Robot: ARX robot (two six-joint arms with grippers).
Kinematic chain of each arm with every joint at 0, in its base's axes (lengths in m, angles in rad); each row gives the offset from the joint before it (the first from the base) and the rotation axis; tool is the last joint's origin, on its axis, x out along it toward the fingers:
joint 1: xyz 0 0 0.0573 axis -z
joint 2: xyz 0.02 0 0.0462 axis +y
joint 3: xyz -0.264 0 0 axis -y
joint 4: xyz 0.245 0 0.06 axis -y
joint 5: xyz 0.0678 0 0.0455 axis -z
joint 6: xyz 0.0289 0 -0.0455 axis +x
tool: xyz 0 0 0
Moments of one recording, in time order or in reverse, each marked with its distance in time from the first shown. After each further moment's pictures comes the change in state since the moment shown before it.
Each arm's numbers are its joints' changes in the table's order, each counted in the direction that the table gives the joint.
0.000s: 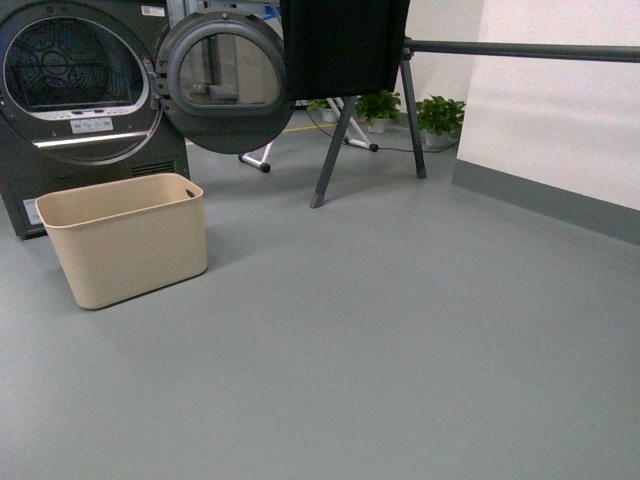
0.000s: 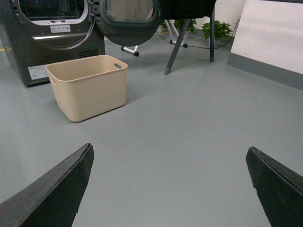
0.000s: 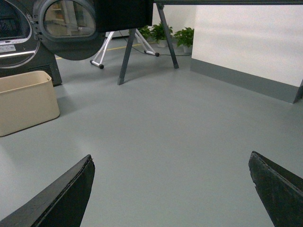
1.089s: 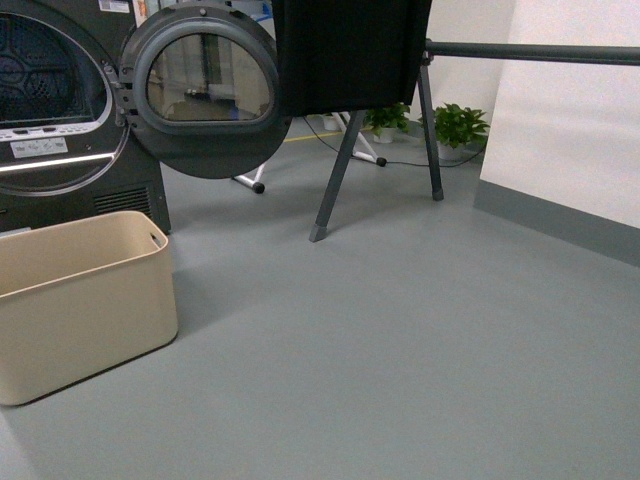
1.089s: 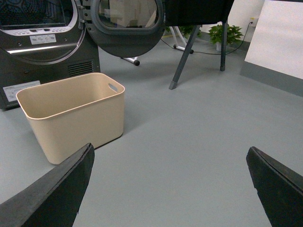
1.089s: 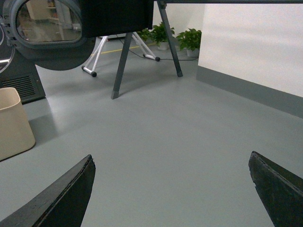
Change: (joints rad) left arm 0.000 0.002 0.000 0.000 0.000 0.000; right arm 0.000 0.000 0.000 0.000 0.000 0.000
